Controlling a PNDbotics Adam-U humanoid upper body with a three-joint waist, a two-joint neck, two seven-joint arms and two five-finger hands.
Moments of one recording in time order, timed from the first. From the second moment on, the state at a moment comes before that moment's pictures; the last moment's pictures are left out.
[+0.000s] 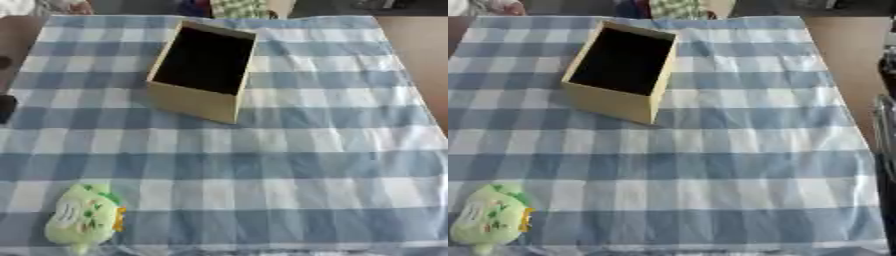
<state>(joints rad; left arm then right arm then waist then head) -0.27 1.04 -0.23 -1.99 -0.30 0.00 -0.11 -0.24 -0.42 -0.27 -1.99 0.22 -0.59 -0.21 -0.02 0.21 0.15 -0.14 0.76</state>
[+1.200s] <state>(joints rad) -0.31 1.02 -0.36 -1.99 -0.29 0.03 -0.34 -0.23 -0.42 -0.26 -1.99 0.21 -0.59 -0.19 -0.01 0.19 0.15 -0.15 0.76</state>
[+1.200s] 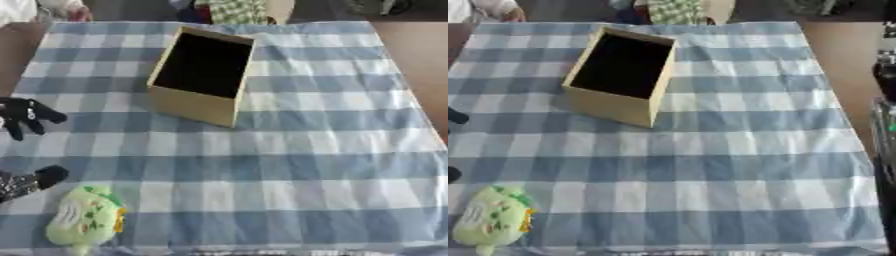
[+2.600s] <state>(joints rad) -0.25 1.01 -0.43 -1.99 -0.34 0.10 -0.58 -0.22 -0.42 -0.26 -1.99 0.21 -0.58 -0.19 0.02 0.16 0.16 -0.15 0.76</state>
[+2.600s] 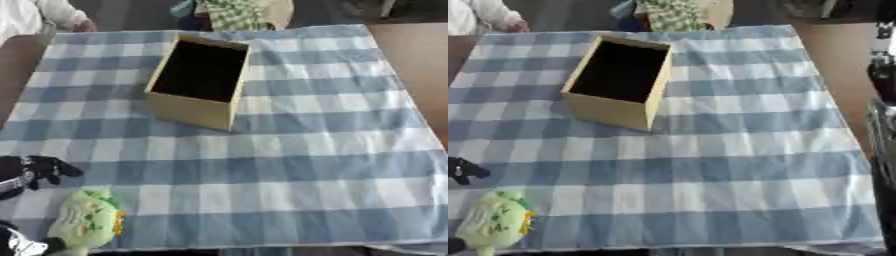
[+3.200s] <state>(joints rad) -0.25 1.00 -0.44 -1.99 -0.44 0.17 -0.55 -0.22 -0.42 -0.26 -1.99 0.21 -0.58 -0.19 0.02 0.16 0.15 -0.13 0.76</state>
